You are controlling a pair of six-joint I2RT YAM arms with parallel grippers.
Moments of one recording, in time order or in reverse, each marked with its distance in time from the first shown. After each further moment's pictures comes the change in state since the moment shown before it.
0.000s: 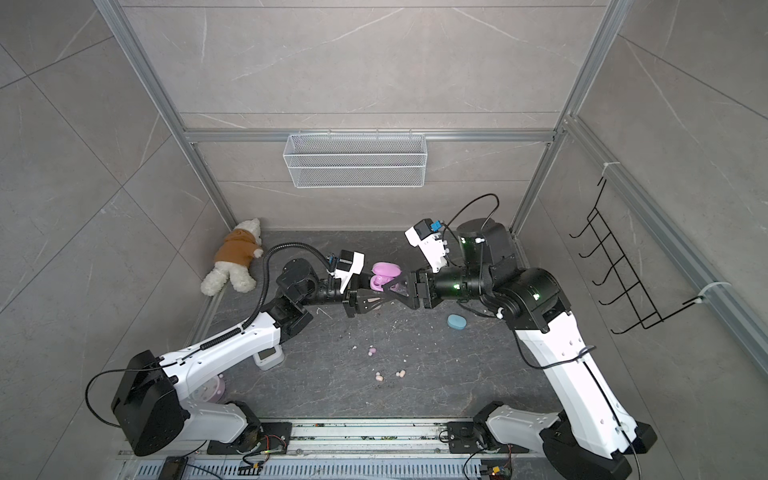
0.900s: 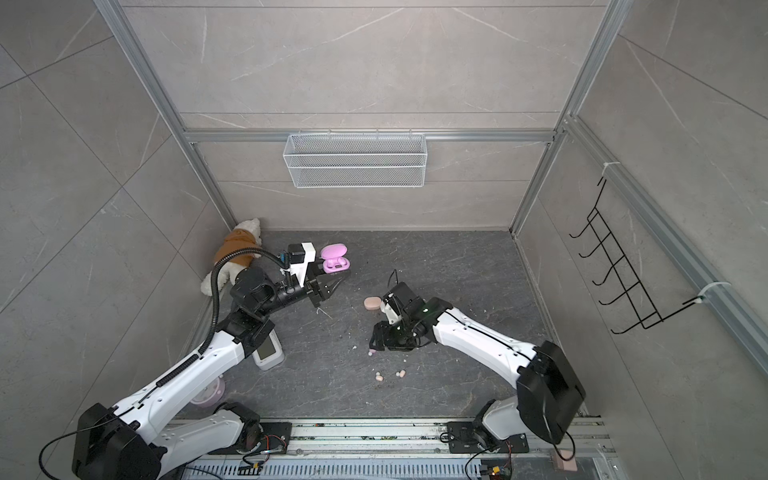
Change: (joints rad) left arm 0.219 -0.267 -0.166 -0.154 -0.230 0.068; right arm 0.210 0.299 -0.721 0.425 0.223 0.406
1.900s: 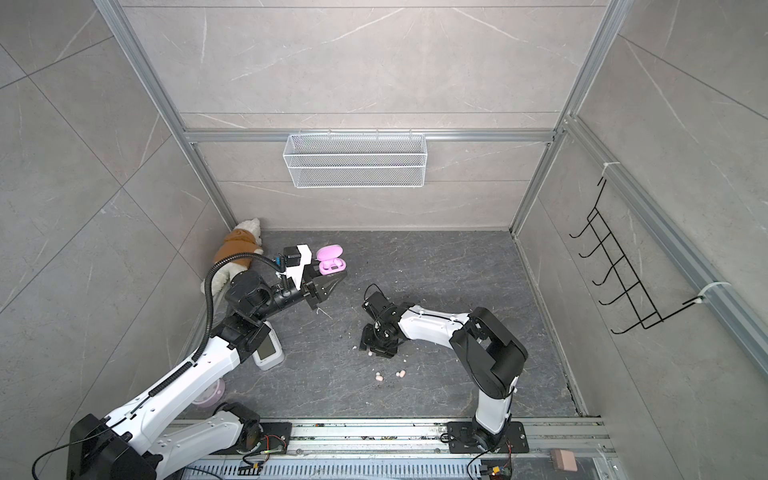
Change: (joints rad) left arm 0.000 -0.042 -0.017 -0.017 -0.035 0.013; right arm 0.031 0.314 0.054 0.196 0.055 0.283
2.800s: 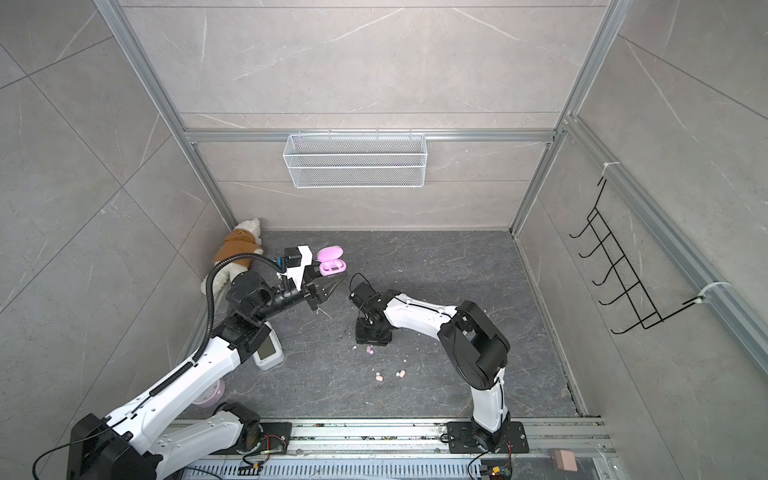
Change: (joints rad) left arm 0.000 0.000 -0.008 0.000 0.000 0.000; right arm 0.031 0.119 0.242 -0.233 0.136 -0.182
